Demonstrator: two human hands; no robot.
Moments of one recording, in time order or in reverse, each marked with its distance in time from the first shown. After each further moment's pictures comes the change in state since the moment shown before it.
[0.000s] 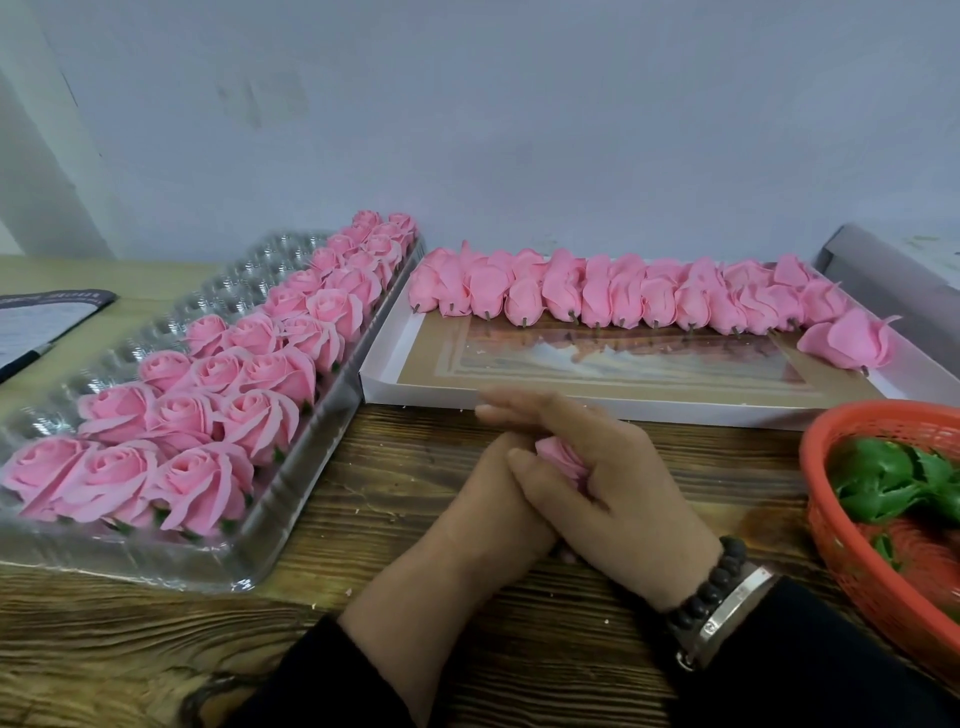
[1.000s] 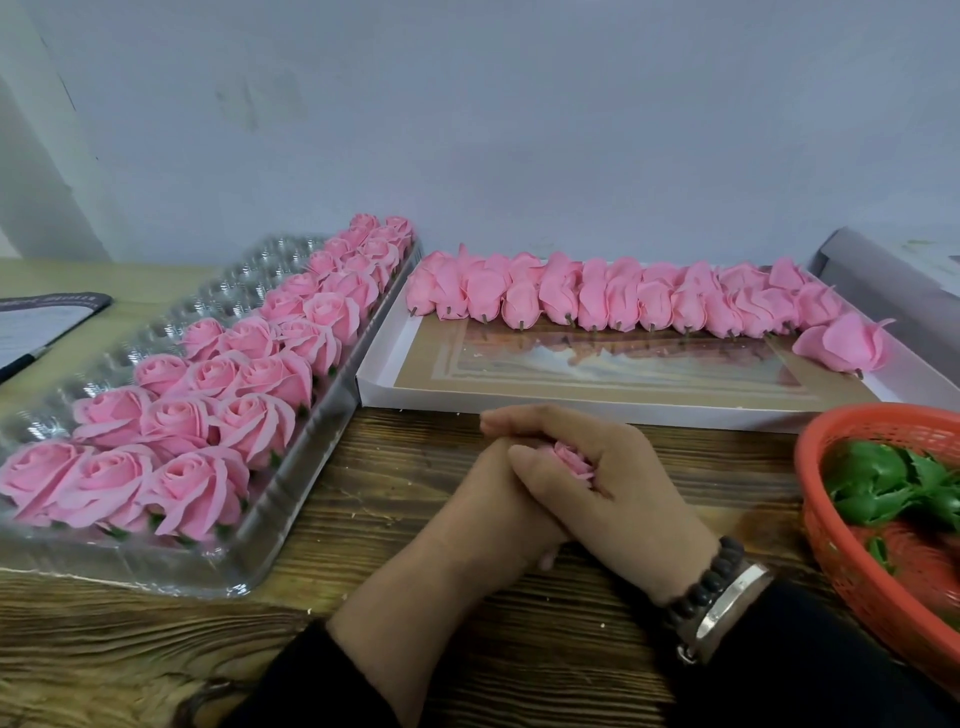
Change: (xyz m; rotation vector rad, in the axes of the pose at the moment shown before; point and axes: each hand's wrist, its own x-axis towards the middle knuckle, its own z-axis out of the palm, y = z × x) left_hand 0.000 0.010 -0.009 0.052 -0.154 -0.085; right_hand 0.001 -0.001 -0.003 0.206 -0.043 0.204
